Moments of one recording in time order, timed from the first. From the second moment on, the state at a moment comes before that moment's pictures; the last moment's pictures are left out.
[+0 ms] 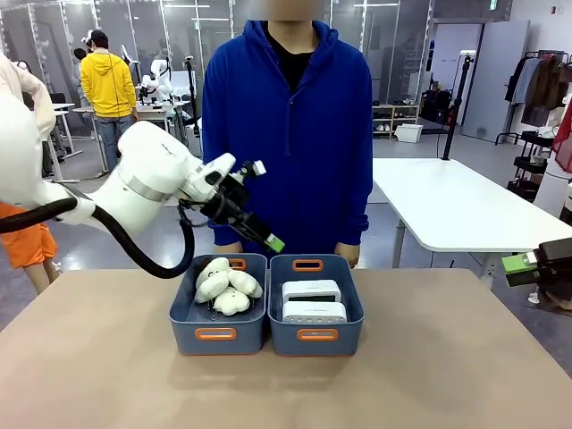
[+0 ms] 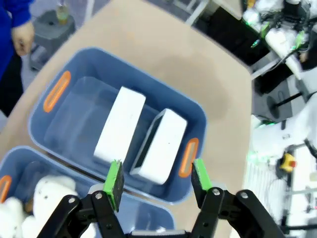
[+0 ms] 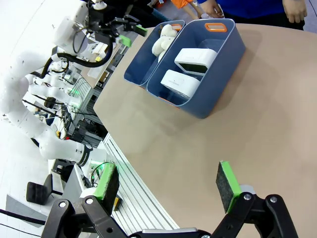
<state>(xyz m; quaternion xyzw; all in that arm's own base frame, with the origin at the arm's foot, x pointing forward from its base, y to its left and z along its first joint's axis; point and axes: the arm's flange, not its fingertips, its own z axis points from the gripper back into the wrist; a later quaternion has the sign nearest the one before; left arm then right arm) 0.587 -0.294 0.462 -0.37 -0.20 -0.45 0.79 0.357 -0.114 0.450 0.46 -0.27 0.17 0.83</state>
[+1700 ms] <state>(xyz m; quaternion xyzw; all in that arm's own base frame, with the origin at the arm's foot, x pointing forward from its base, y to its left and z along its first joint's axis) 0.261 0.239 0.366 -0.65 -0.40 0.18 0.62 0.357 -0.114 0.450 0.46 -0.27 0.17 0.83</state>
